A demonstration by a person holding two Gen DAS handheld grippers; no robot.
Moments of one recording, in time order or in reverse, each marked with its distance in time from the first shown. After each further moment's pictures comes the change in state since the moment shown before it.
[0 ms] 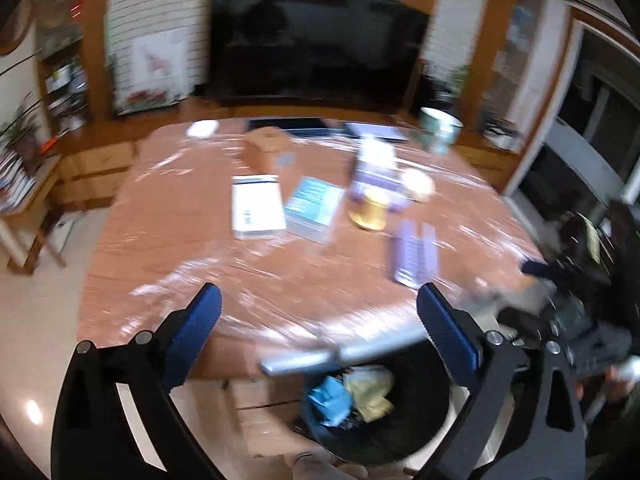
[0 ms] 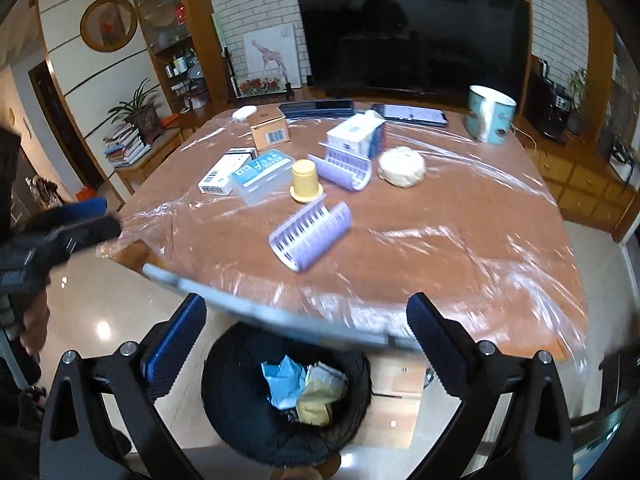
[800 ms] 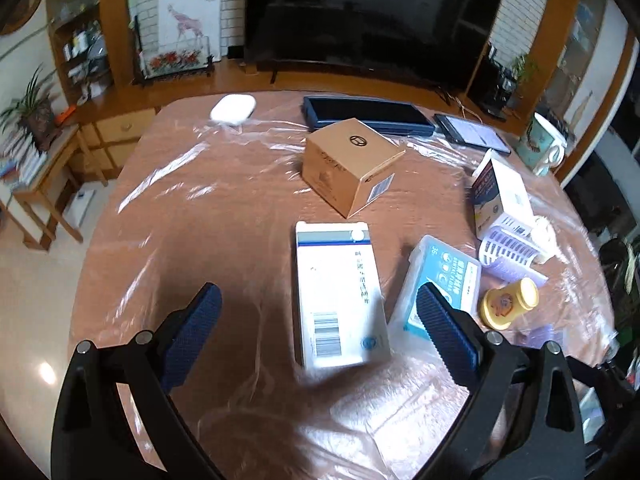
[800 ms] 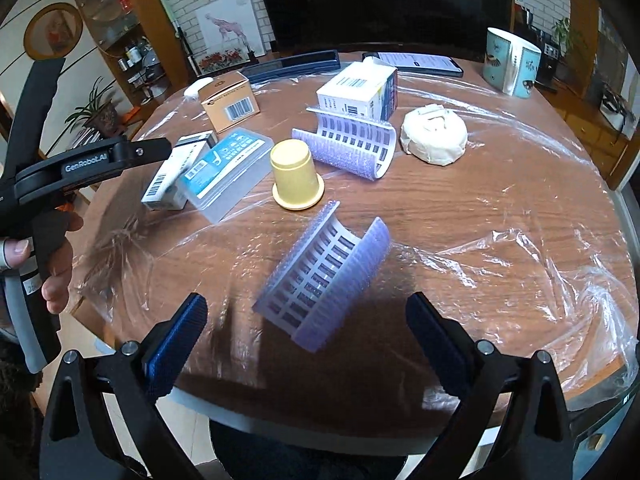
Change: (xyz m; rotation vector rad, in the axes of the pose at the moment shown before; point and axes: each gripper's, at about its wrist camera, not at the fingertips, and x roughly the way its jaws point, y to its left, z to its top) left arm 0.133 0.059 0.073 -0.032 0.132 0.117; right arm 0.094 0.003 0.031 0.163 0.108 -0.046
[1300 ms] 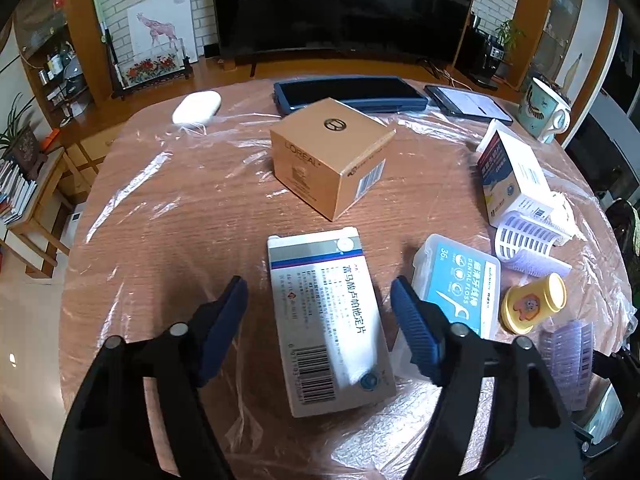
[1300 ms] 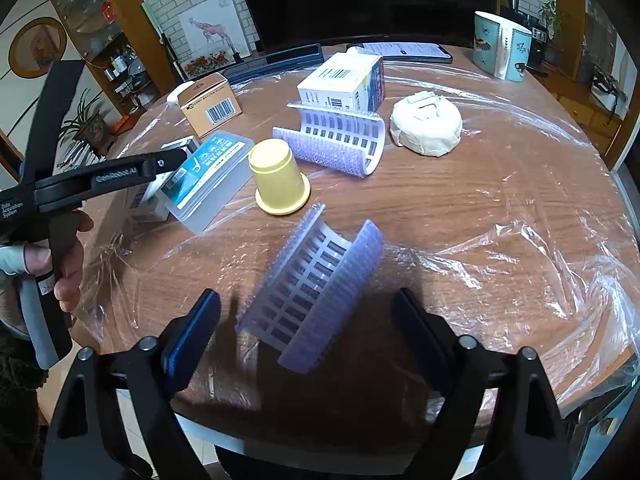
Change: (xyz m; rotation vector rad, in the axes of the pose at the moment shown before) left arm 0.032 -0.014 0.013 0.087 0.057 -0.005; right arm 0.010 -0.005 0.006 0.051 0.006 -0.002
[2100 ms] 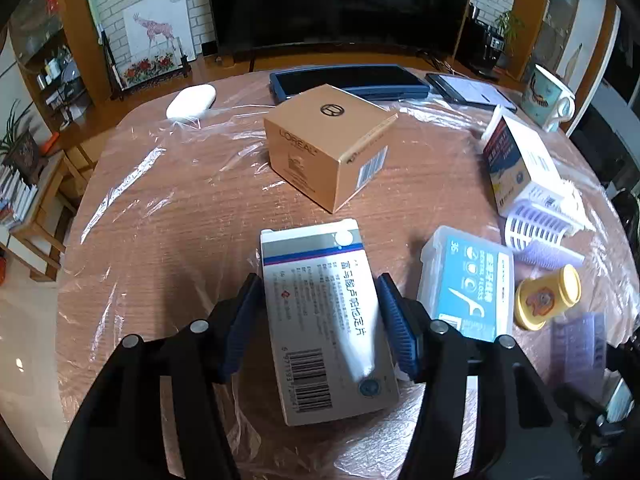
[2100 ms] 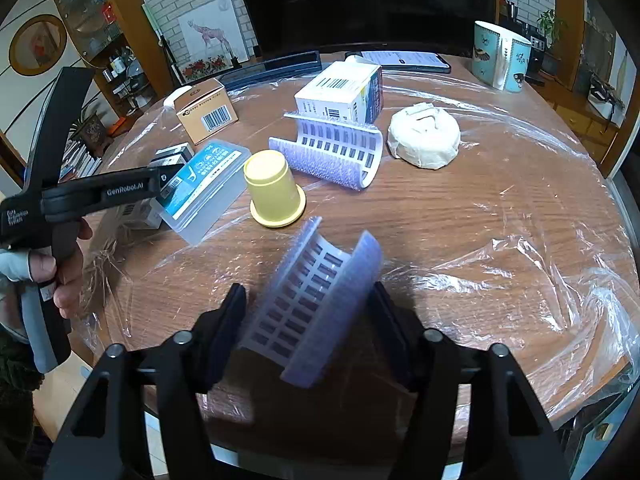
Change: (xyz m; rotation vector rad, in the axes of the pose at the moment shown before) left arm 0.009 -0.007 -0.001 0.029 0.015 0.024; right arm 0.006 -0.002 0.007 -0.019 -0.026 -0.023
